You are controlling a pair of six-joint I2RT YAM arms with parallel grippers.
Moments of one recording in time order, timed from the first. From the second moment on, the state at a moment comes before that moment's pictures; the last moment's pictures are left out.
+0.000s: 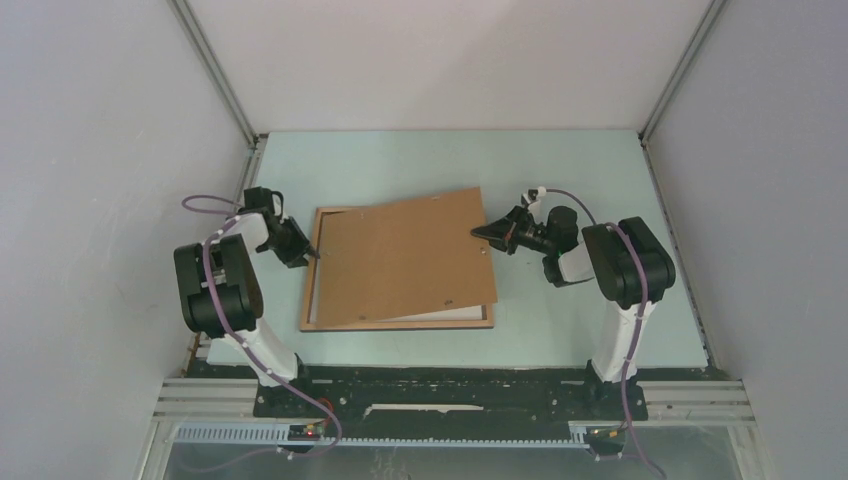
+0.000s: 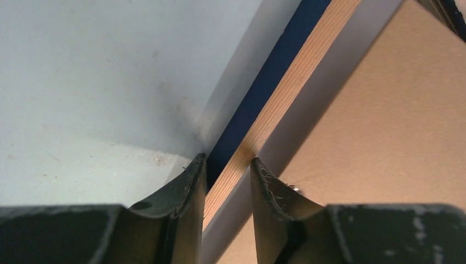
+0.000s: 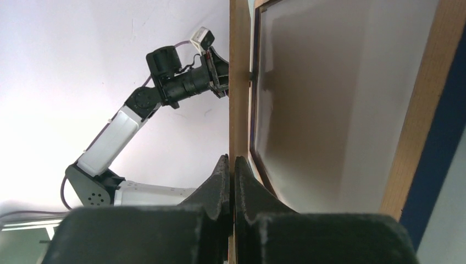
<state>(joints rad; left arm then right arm) 0.24 1.73 1.03 -0.51 0.24 -0.42 0.20 1.96 0.67 1.18 -0.87 1.40</state>
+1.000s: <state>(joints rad) 0.27 1.75 1.03 -0.50 0.35 -0.44 0.23 2.04 0.76 1.07 -0.83 1.29</state>
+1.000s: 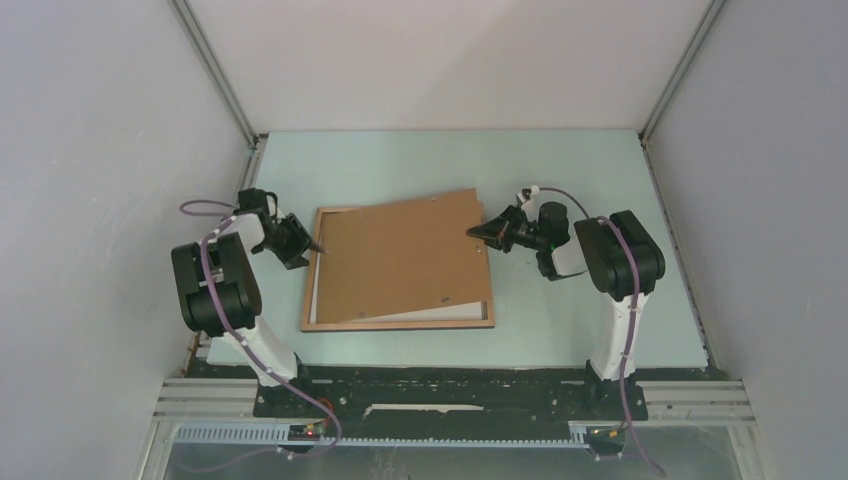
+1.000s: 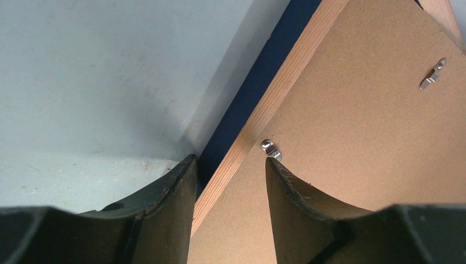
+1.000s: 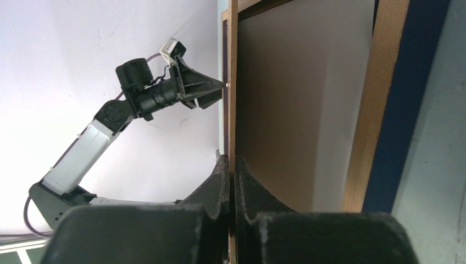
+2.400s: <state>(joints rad) 0.26 1.71 1.03 -0.45 0.45 -0.50 0.40 1.76 1.11 -0.20 -0.27 0.57</state>
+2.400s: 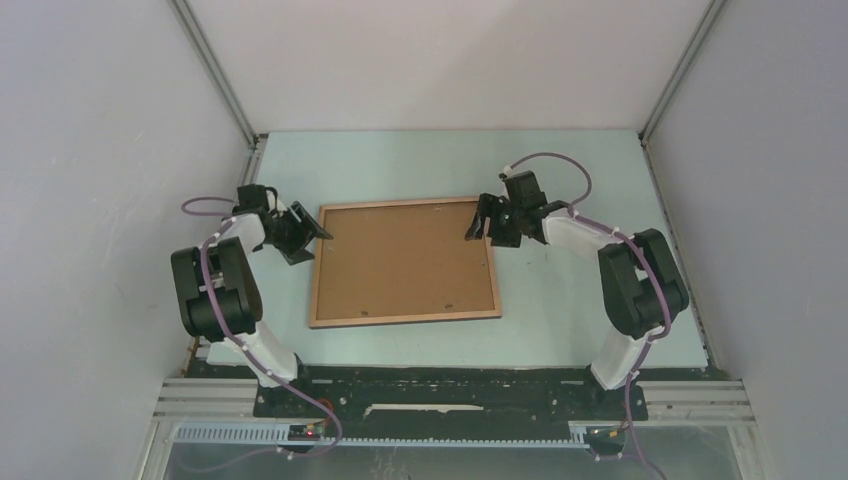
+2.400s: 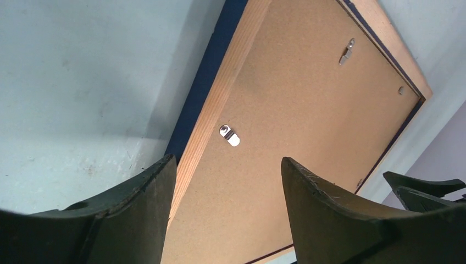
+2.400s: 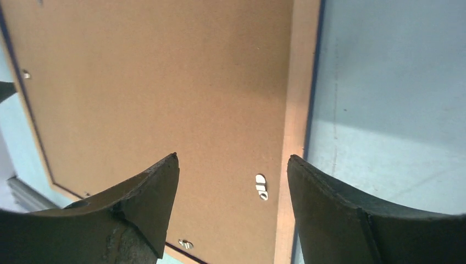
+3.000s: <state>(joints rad) 0.25 1.71 1.03 -0.44 0.45 -0.50 0.52 1.75 1.15 -0.20 -0.15 0.54</state>
